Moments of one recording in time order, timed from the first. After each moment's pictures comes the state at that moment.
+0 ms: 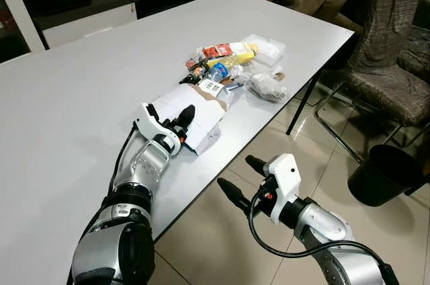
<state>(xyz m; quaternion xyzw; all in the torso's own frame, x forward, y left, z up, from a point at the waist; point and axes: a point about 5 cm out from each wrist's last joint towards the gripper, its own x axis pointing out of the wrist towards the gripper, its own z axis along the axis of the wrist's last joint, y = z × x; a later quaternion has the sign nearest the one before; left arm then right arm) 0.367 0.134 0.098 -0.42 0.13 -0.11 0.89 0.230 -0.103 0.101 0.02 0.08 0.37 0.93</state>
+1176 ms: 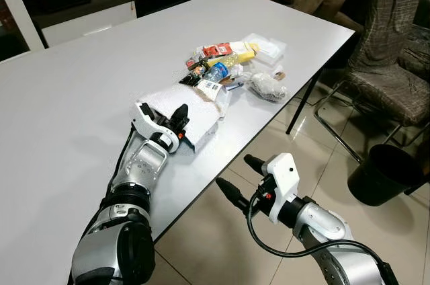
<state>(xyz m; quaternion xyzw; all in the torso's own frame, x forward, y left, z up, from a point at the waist) 0.367 0.137 0.104 -0.48 0.09 -0.13 0.87 0.231 -0.100 0.102 0.02 0.08 0.37 0.93</state>
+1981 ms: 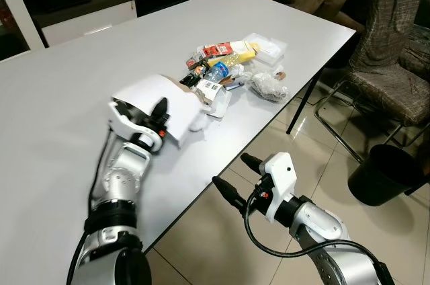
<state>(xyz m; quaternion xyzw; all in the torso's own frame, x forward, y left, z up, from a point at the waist) 0.349 0.171 0.124 -0.47 0.02 -0.10 0.88 0.232 -0.094 0.106 0.02 0.06 0.38 0.92</state>
